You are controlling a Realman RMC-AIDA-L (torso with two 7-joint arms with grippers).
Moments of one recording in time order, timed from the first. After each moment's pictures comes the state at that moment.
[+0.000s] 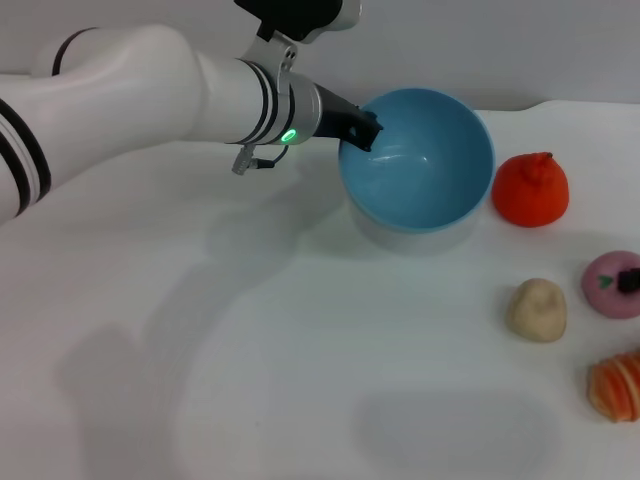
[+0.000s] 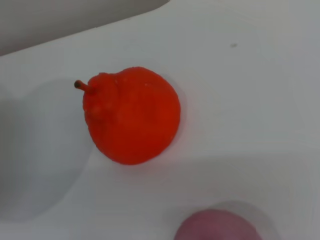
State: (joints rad) left arm -0.82 -2.07 1.77 0.75 2.27 0.48 -2.64; right arm 0.57 2.05 -0.54 -0.72 -2.63 -1.14 2.32
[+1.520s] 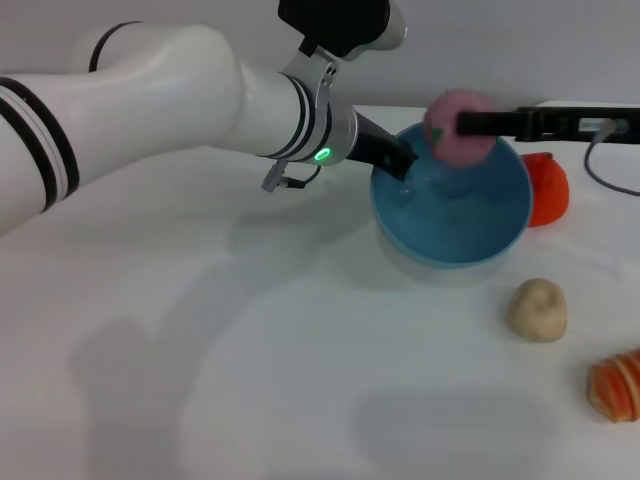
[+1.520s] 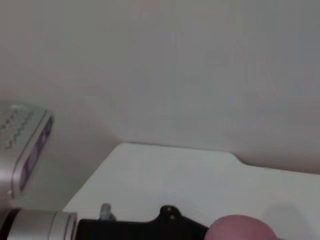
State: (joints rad) left arm -0.86 -2.08 1.85 0.78 2.25 0.56 -2.70; right arm 0.71 2.07 -0.79 -0.75 -2.06 -1.30 2.11
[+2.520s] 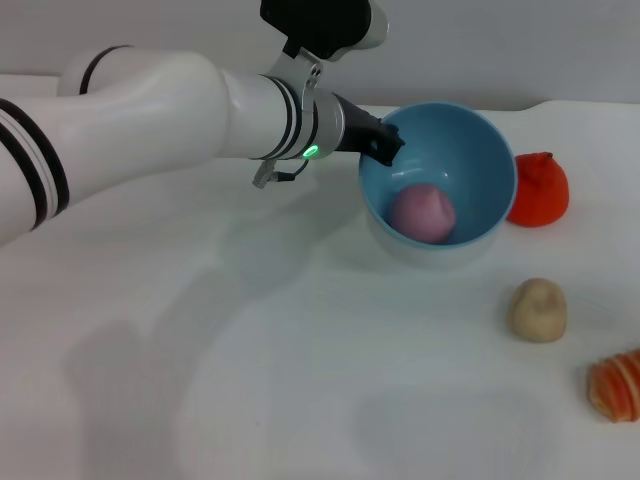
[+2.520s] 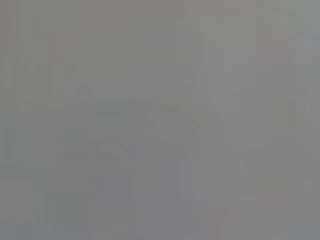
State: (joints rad) left arm -0.83 -2.07 1.88 0.76 2.25 0.44 -2.69; right arm 0.31 2.07 -0.76 -0.64 -1.22 -1.05 0.91
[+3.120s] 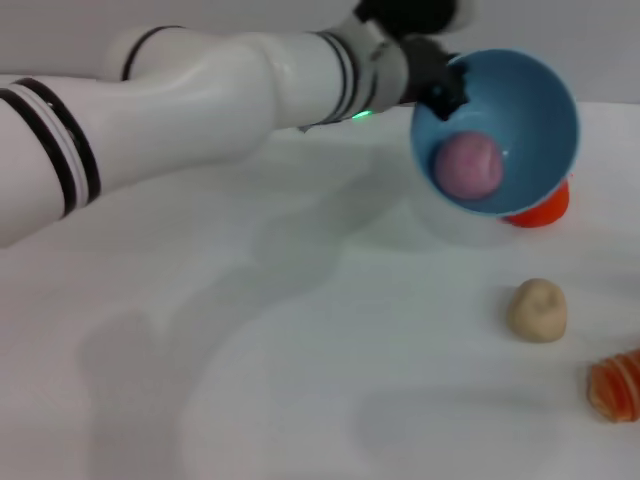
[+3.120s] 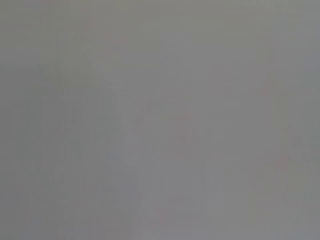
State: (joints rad) left arm -0.87 -2.08 1.96 0.83 2.26 0.29 -2.46; right arm 0.30 2.08 -0.65 -0.04 -0.75 -1.28 0.25
